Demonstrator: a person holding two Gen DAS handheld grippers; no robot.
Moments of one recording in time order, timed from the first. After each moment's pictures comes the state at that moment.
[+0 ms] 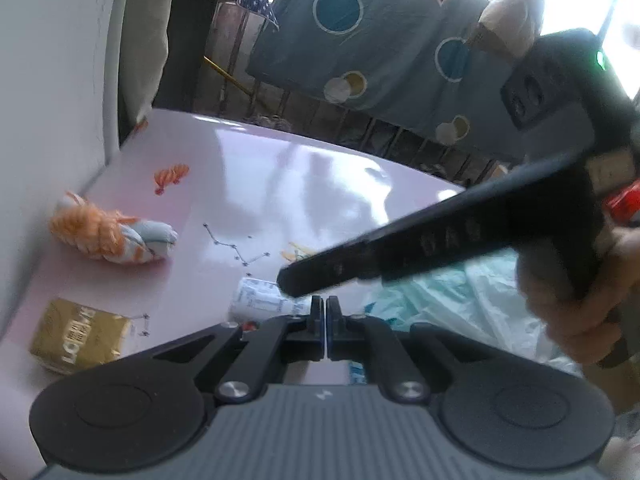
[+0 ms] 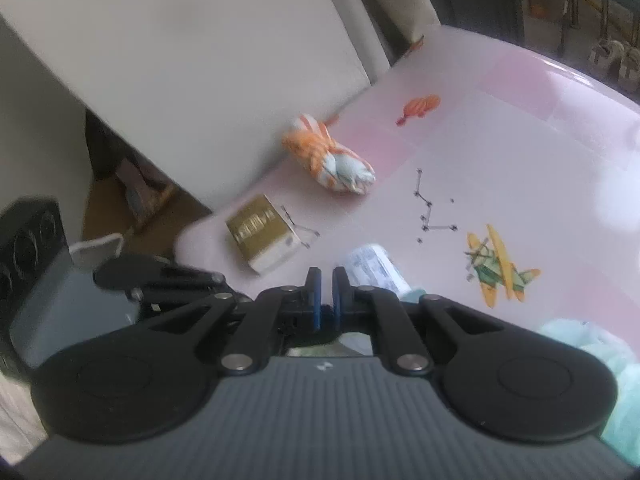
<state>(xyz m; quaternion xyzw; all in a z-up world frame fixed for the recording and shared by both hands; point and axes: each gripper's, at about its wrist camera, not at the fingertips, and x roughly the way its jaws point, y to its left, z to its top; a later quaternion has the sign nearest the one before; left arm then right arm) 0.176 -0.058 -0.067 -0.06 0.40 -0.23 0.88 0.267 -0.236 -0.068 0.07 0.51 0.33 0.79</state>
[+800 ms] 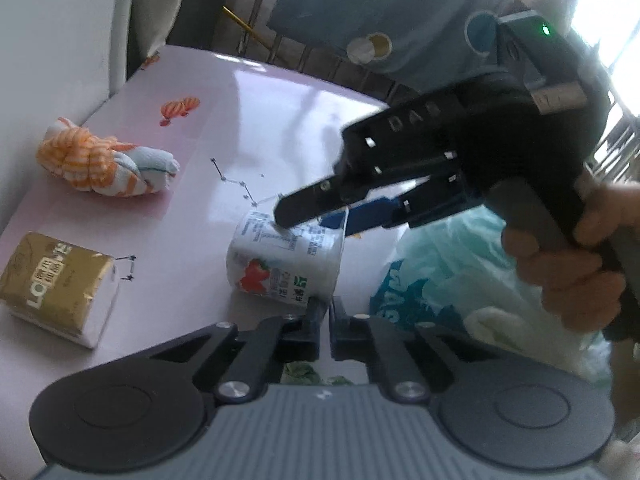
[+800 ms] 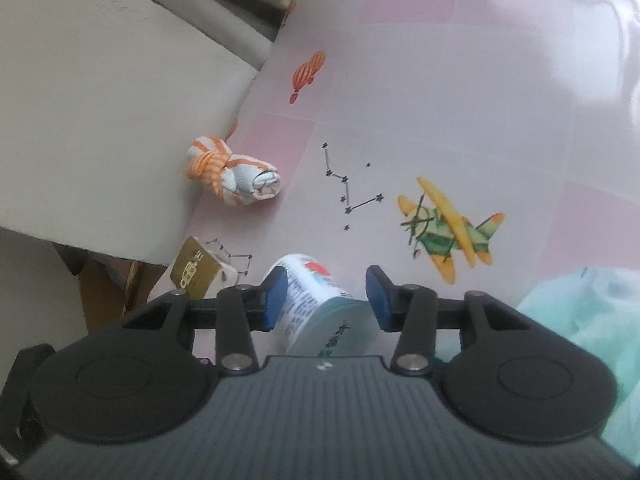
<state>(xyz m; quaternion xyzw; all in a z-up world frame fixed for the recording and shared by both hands) 0.187 -0.055 -0.106 -0.10 0.46 -0.22 0.86 0.301 -0.270 -0.131 0.21 0.60 0.22 0.74</state>
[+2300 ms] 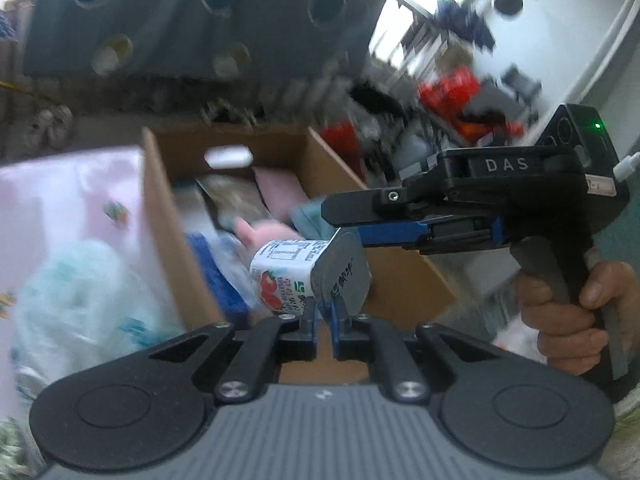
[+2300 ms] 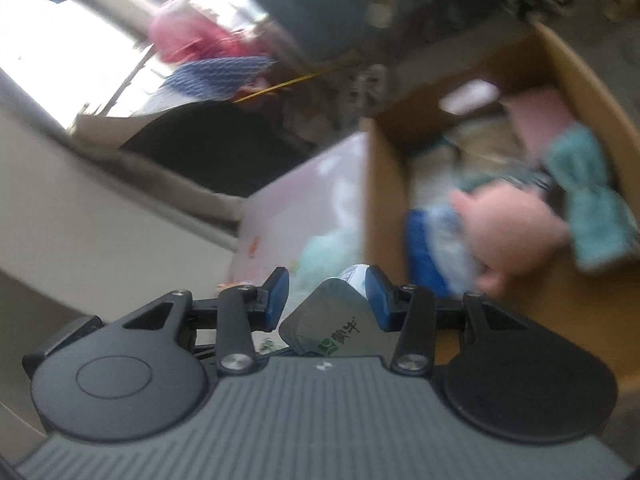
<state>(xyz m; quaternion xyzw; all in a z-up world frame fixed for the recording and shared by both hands) 0.081 -0.303 0.052 0.00 0.44 -0.50 0.75 -0.017 -0.551 0.062 0.39 0.39 0.02 0.83</state>
